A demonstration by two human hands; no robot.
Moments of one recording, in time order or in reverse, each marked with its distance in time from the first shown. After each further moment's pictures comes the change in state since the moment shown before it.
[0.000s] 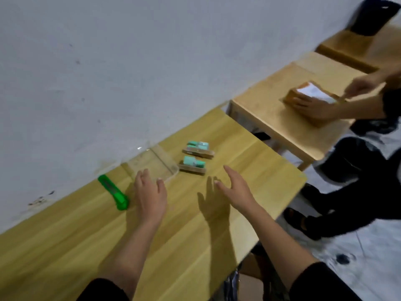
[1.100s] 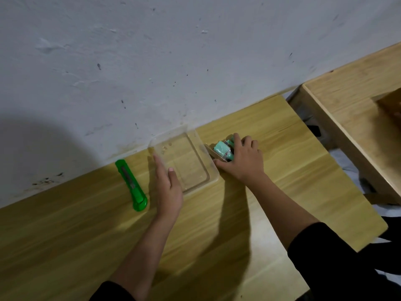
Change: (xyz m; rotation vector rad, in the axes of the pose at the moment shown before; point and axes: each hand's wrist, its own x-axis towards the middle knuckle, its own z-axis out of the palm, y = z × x) left_hand 0.070 -0.029 0.037 -0.435 0.065 -0.238; right_hand 0.175 -0.044 0.076 -0.796 0.001 -0.211
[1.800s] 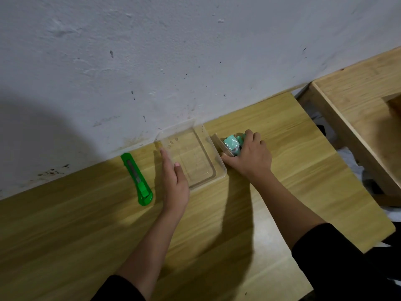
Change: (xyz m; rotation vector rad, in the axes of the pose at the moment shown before) left_hand -0.002 0.001 0.002 -0.112 -0.050 -0.003; right_hand -0.002 -0.005 -0.009 0.113 0.050 0.090
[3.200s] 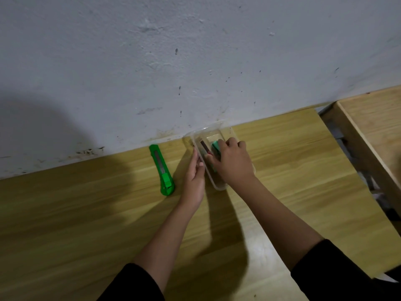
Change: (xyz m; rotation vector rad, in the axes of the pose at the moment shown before) left_hand 0.006 -0.012 -0.011 -0.490 -0.175 -0.197; right_hand -0.035 -0.091 0.001 -0.120 -0.056 -0.369
